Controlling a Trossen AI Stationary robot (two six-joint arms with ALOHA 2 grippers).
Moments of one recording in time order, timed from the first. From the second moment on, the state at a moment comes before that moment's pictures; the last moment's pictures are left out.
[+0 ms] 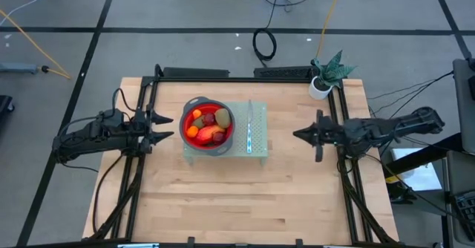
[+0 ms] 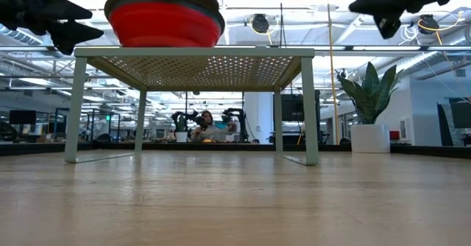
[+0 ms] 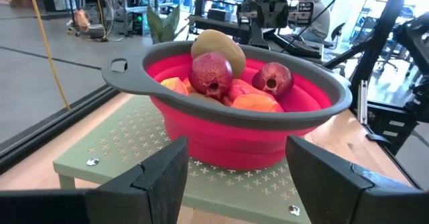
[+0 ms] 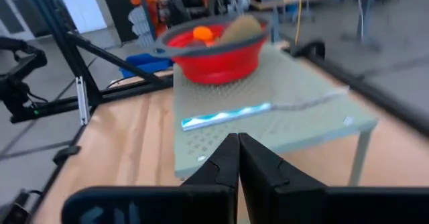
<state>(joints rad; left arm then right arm) 0.16 0.01 0.34 -0.44 0.05 -0.14 0.23 0.54 0.50 -0.16 0.33 0.30</state>
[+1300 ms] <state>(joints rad) 0.16 0.01 0.08 -0.15 0.22 -0.15 0.23 0.13 0.13 0.07 0.34 0.06</state>
